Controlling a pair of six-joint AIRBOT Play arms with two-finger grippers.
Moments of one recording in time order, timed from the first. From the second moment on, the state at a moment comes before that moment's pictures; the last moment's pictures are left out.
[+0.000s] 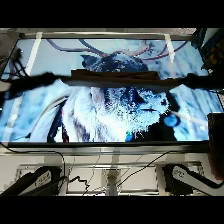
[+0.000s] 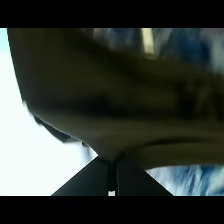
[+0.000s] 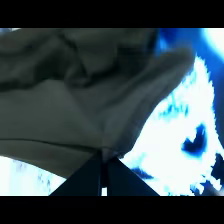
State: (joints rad) left arm 0.17 -1.10 1.14 0.72 -0.79 -1.10; right arm -0.42 -1.18 1.28 -0.88 1.15 1.13
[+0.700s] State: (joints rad) left arm 0.22 -0.47 1.41 0.94 -0.47 -1.05; right arm -0.42 -0.53 1.72 -0.90 1.03 1.23
